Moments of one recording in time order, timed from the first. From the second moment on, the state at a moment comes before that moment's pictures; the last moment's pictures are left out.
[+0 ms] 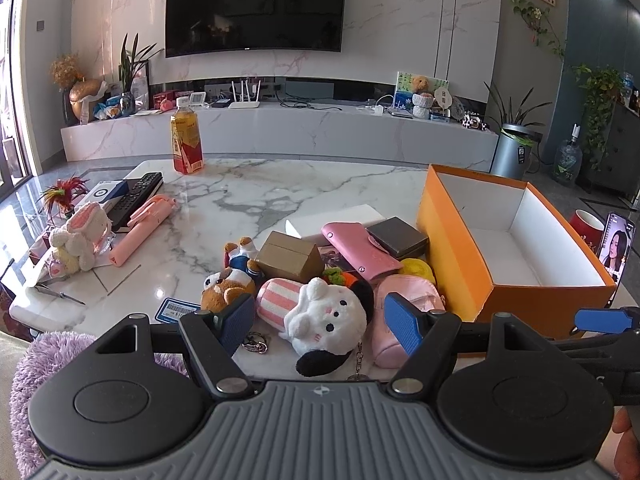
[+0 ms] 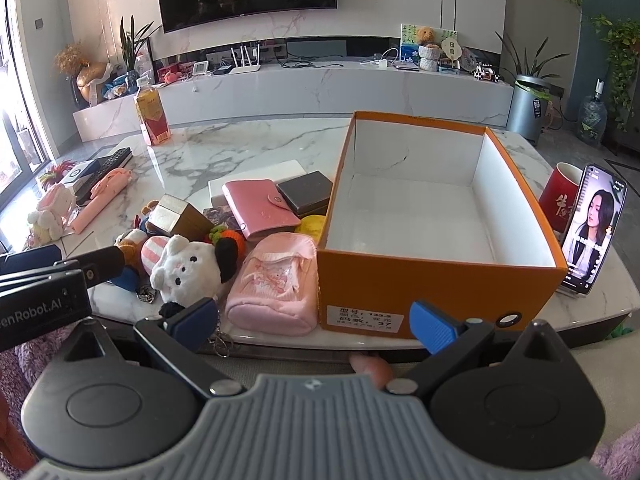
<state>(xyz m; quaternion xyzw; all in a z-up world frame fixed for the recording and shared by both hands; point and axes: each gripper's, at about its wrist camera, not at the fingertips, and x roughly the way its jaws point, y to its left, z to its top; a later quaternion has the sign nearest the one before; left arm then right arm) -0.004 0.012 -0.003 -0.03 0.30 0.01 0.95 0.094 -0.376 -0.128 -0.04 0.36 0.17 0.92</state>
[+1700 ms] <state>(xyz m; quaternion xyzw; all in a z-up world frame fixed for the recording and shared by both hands) 0.153 0.107 -0.078 -0.01 0.51 0.00 0.86 0.181 -0.203 -0.199 -0.25 0.37 0.36 0.82</state>
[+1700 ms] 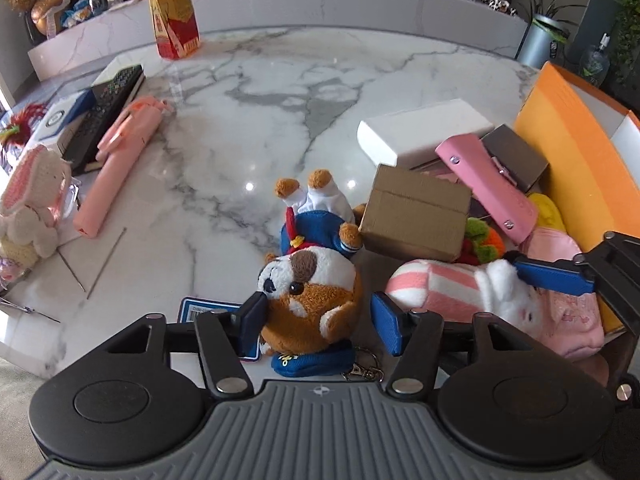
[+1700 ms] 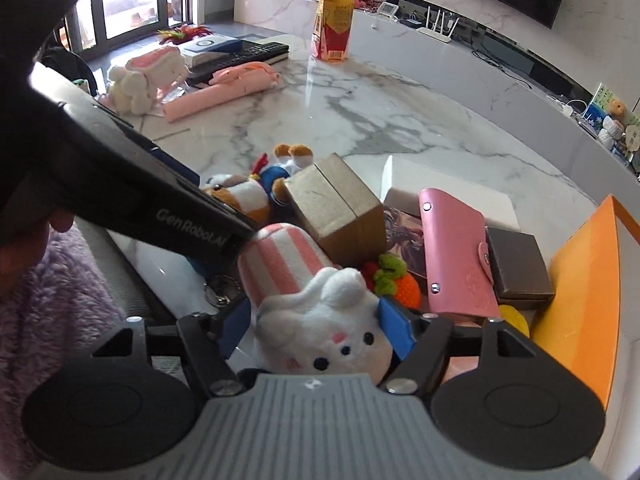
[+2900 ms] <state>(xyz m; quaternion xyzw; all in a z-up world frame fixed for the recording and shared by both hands) 0.090 0.091 0.020 -0.12 0.37 0.04 0.92 0.167 -0.314 -0.094 0.02 0.31 0.32 0.89</state>
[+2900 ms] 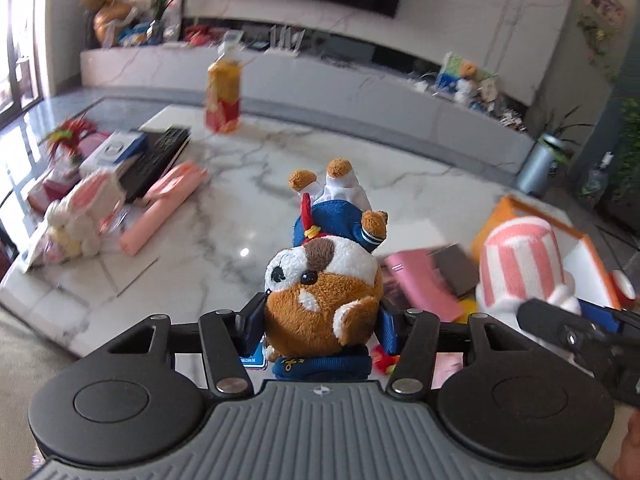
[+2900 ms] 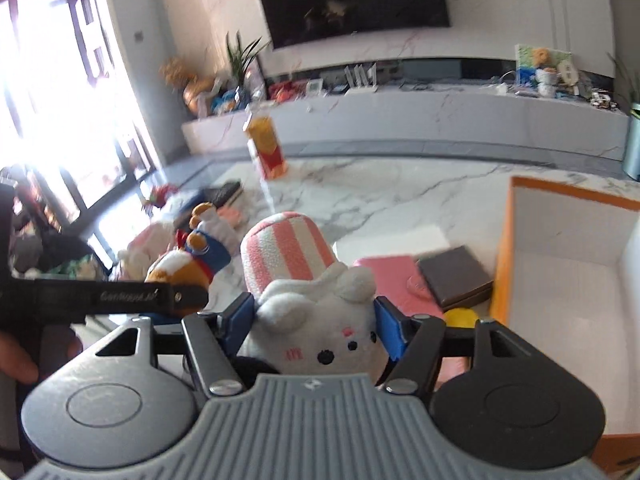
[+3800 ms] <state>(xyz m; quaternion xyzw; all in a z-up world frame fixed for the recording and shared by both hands) 0.139 -0.156 -0.004 0.15 0.39 -0.16 0.89 0.244 -0.489 -0.129 0.19 0.42 0.12 0.88</state>
